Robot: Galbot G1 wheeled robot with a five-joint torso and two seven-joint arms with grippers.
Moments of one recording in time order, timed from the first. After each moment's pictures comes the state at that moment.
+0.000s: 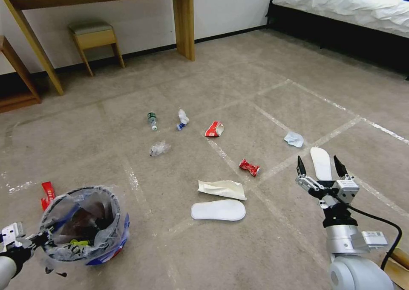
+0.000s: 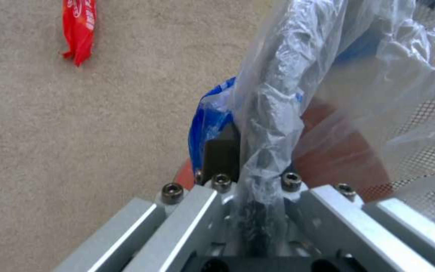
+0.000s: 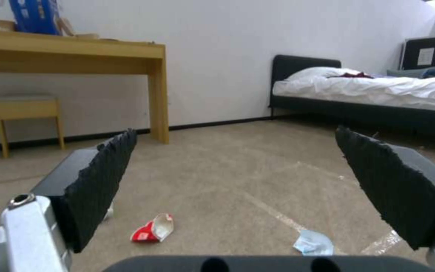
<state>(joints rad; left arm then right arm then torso) 1.65 -1.20 -1.22 -1.93 -0.87 0.71 0.10 -1.59 1.40 0.74 2.16 0.26 0.17 -0.07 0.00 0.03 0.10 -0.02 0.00</state>
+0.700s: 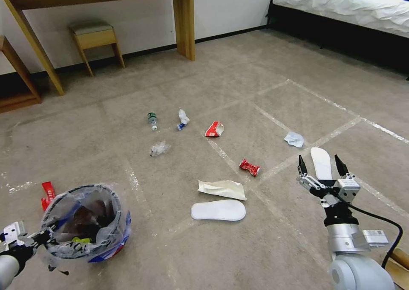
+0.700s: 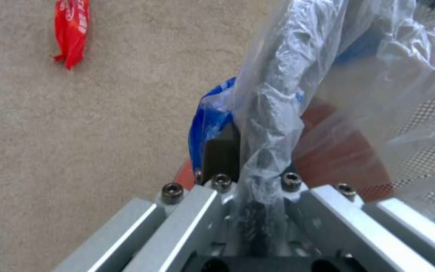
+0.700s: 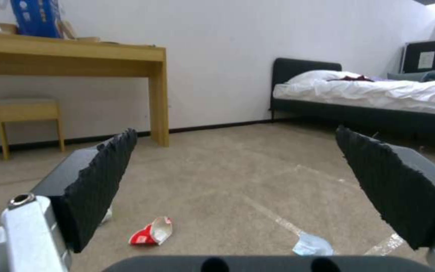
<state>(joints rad) 1.63 -1.22 -1.21 -1.94 -0.87 0.71 0.09 -1.58 1.39 0.76 2.15 0.28 0.19 -0.08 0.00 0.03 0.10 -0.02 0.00</state>
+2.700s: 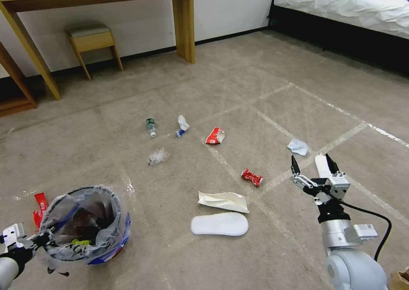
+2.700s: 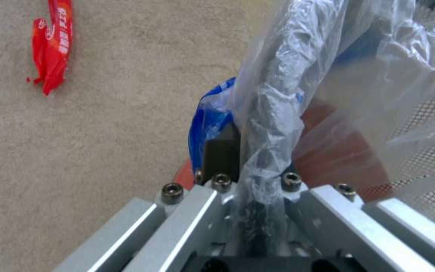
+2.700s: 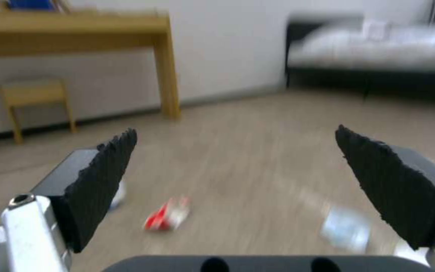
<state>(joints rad) 1.65 -1.22 -1.22 -1.94 -0.87 0.71 0.09 -1.55 1.23 0.67 2.14 0.47 0.00 0.03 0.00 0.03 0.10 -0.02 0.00</state>
